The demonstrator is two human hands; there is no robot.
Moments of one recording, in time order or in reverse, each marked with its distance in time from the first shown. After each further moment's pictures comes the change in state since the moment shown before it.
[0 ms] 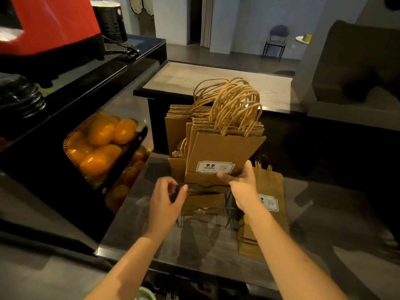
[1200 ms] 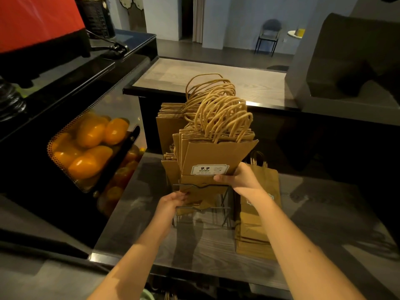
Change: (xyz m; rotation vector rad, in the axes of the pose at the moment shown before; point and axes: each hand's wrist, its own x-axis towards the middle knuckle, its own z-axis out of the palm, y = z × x) left_hand 0.013 -0.020 0.036 -0.728 -0.339 -0.771; right_hand 0.023 -0.009 -0.023 -0.454 -0.300 0.010
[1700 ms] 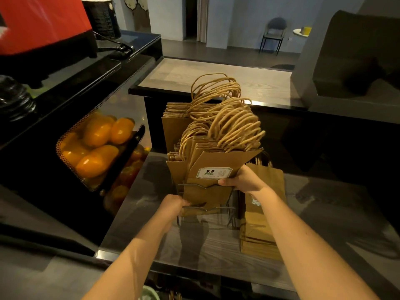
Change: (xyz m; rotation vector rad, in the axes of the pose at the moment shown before) left_hand -0.004 0.015 0.003 0.349 0.083 -0.172; right_hand 0.008 0.009 -0.005 0.040 -0.214 0.091
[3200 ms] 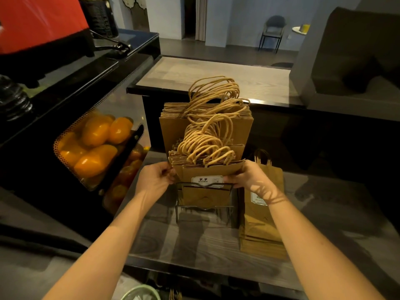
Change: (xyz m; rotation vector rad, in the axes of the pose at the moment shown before) left_hand -0.021 0.052 -0.044 0.334 0.224 0.630; right_hand -0.011 -0.013 -0.009 -0.176 0.082 0.021
